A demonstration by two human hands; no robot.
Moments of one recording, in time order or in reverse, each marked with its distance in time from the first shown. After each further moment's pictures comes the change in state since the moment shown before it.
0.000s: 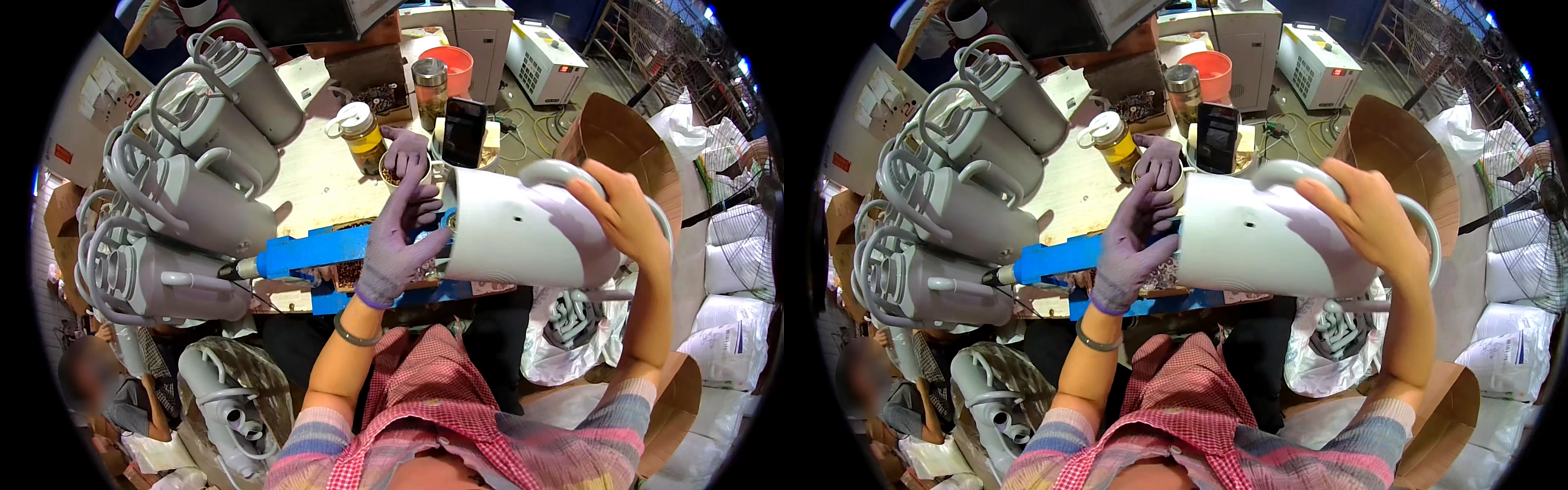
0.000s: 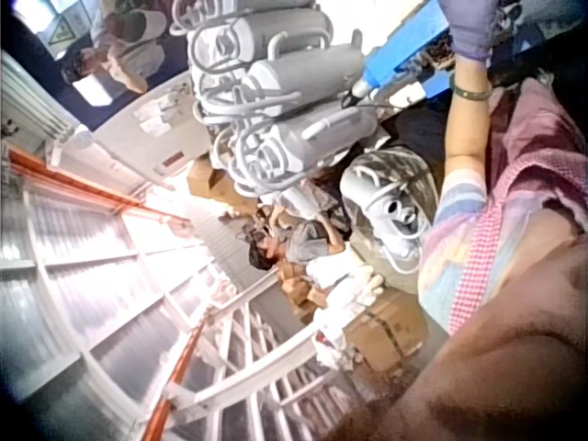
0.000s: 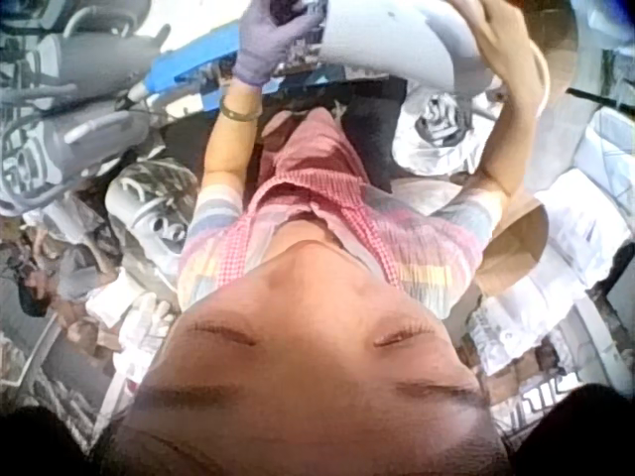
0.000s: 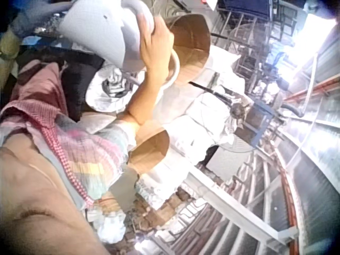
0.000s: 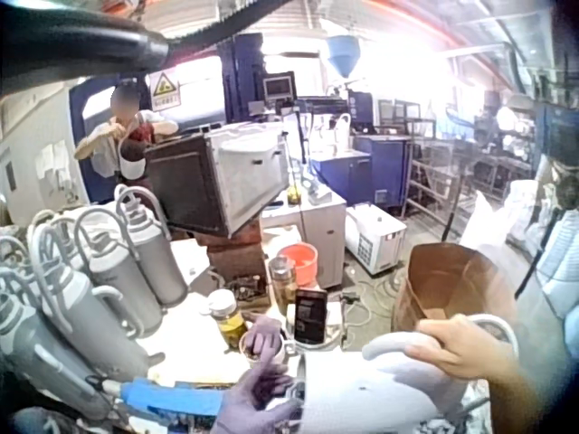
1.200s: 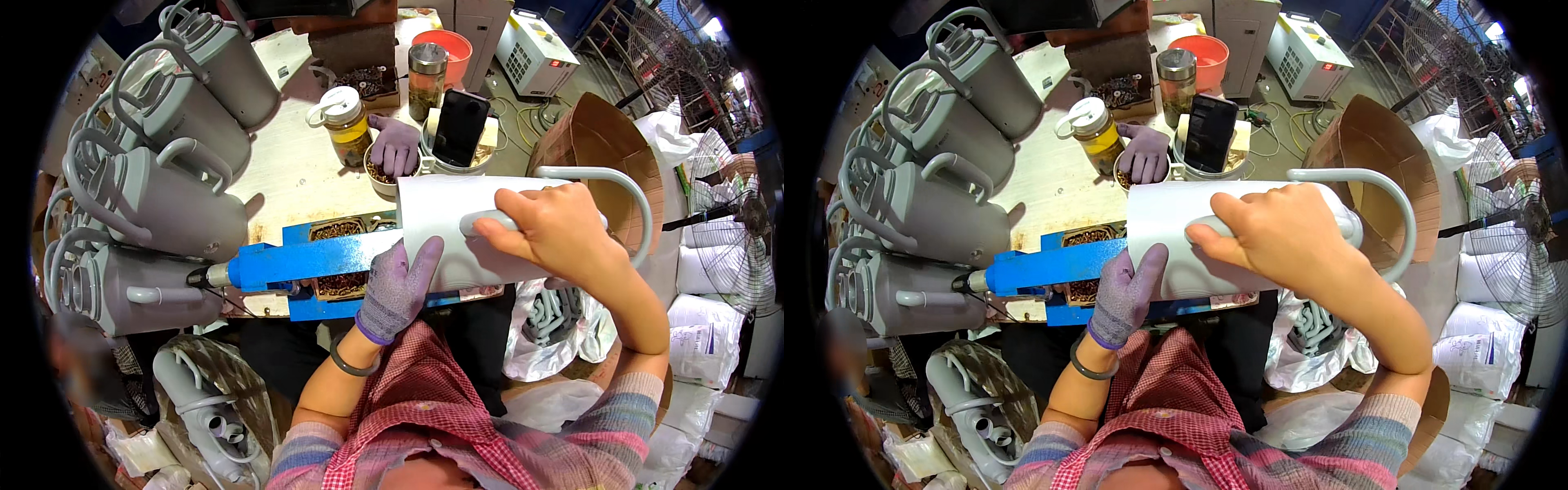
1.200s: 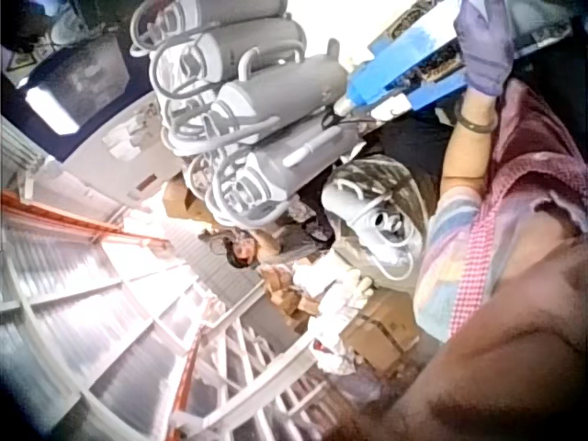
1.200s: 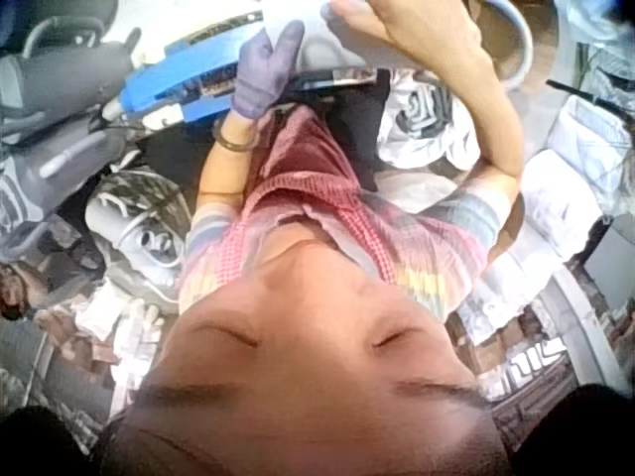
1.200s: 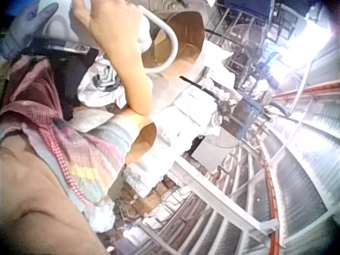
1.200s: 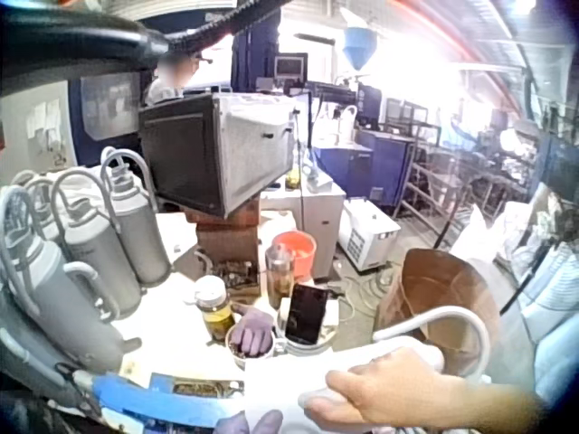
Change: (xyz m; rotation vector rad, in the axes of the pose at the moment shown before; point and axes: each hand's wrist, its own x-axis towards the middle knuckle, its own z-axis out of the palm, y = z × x) left_hand -0.016 0.000 -0.003 0.225 0.017 -0.336; right_hand 0.049 -0.047 0.071 -0.496 -0.071 -0.445
